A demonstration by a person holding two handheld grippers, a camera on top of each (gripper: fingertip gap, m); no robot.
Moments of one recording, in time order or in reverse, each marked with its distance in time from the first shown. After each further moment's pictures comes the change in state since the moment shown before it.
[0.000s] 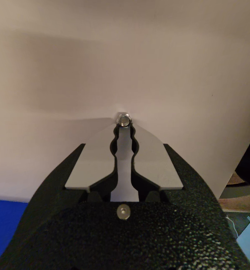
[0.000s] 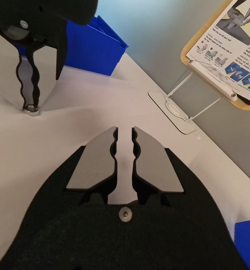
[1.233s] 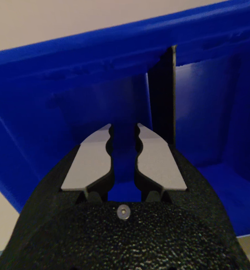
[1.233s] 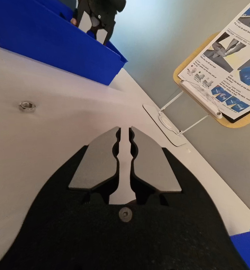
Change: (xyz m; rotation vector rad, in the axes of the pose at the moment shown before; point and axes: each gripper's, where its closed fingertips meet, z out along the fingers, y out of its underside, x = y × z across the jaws) left arm -0.180 0.157 -0.074 -0.037 0.091 0.396; right arm 0.002 -0.007 0.003 0.101 0.031 -0.097
